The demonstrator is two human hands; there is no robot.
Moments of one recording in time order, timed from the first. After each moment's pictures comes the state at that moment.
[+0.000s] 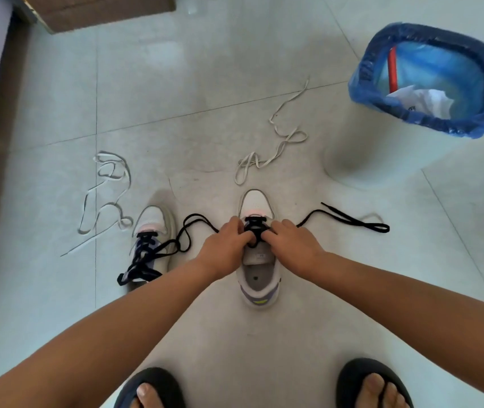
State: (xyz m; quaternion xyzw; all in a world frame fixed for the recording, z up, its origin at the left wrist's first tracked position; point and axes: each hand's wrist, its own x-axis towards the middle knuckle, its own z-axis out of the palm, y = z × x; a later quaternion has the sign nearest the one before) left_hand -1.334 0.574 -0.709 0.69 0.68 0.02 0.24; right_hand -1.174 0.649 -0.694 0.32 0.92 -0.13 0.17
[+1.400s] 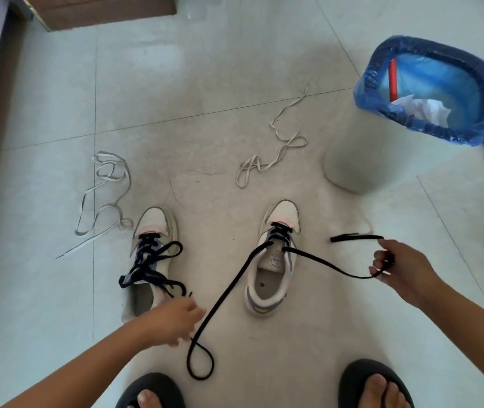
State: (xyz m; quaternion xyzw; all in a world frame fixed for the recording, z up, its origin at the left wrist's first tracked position) left_hand -1.373 0.466 -0.662 0.30 0.73 -0.04 0.62; right_hand -1.027 0.668 -0.677 0.69 0.20 -0.63 -0.31
